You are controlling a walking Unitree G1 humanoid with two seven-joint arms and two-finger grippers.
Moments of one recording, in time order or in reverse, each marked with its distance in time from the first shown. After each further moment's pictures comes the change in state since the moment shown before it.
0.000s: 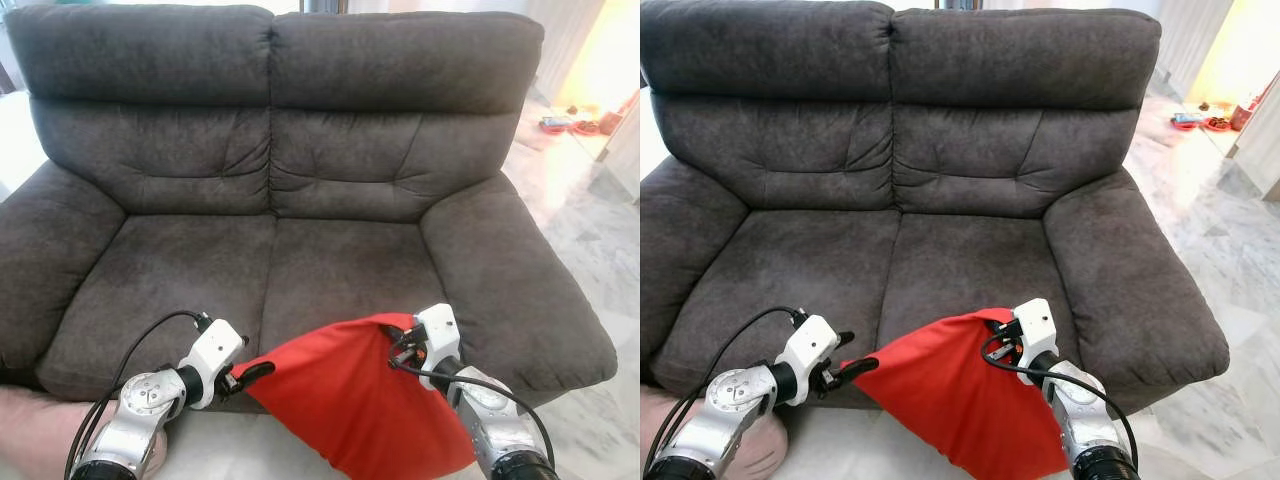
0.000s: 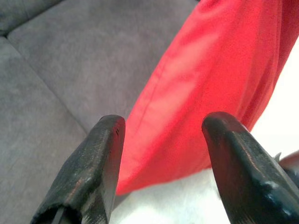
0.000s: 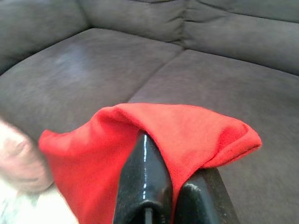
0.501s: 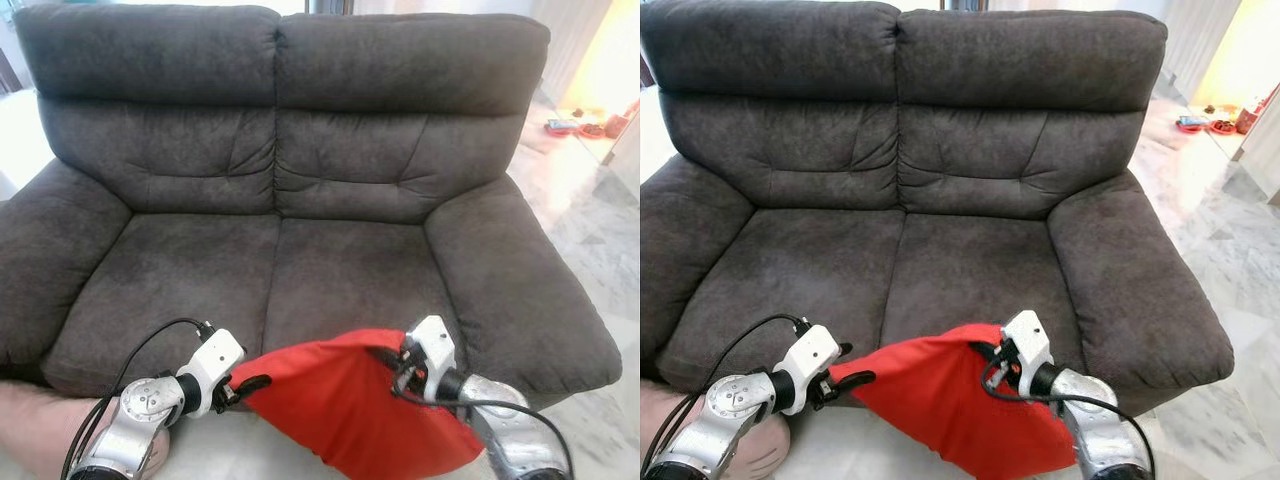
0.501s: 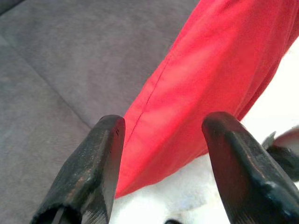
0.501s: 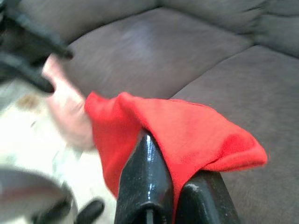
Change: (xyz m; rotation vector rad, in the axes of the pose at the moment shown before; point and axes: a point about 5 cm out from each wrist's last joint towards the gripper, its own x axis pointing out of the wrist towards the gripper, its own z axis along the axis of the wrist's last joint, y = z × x) left arm -0.004 -0.004 -0.004 0.032 0.049 -0.050; right arm -0.022 0.010 0.002 -0.110 0.085 0.287
